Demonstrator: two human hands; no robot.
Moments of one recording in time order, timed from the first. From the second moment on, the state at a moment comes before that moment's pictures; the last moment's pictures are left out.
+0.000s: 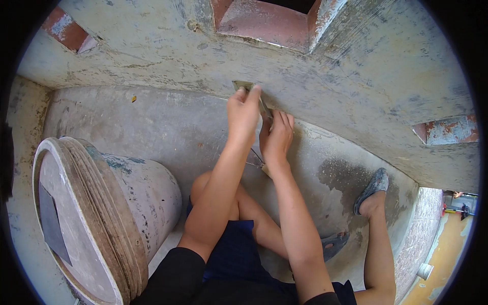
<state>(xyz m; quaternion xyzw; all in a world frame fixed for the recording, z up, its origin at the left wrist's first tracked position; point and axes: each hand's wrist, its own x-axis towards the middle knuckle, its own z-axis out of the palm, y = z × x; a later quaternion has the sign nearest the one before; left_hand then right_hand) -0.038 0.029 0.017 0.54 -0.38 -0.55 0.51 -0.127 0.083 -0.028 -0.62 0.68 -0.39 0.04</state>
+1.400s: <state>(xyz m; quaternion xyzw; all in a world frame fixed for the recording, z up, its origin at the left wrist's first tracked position) -0.109 0.066 -0.014 0.38 -0.63 -0.66 0.12 -0.263 0.210 -0.004 0.05 0.45 -0.75 0.48</state>
